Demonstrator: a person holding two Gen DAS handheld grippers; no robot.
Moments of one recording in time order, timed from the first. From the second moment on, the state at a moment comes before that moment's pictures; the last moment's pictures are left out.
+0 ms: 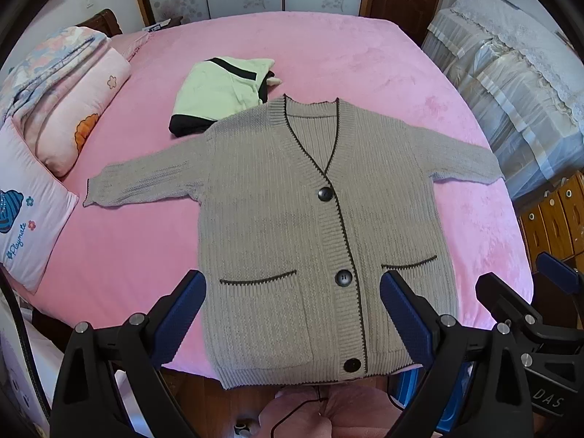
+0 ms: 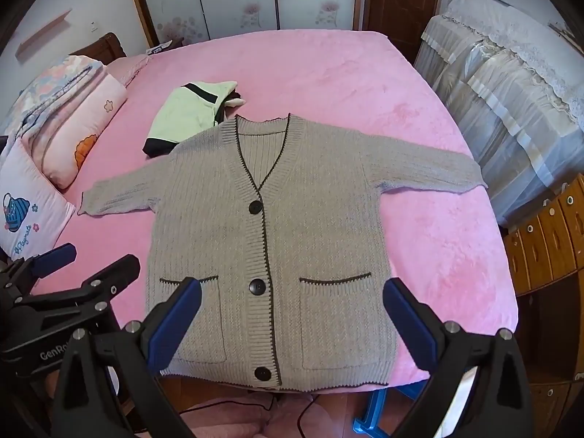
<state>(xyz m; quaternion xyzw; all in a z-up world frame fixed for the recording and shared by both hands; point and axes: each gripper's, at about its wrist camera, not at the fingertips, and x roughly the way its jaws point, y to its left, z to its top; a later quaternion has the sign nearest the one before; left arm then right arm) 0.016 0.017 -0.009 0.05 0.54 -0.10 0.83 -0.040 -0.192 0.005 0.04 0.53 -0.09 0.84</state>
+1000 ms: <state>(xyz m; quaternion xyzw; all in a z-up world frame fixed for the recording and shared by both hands) 0.004 0.021 -0.003 0.07 0.54 -0.11 0.83 -0.054 -0.190 0.008 0.04 0.53 -0.10 0.84</state>
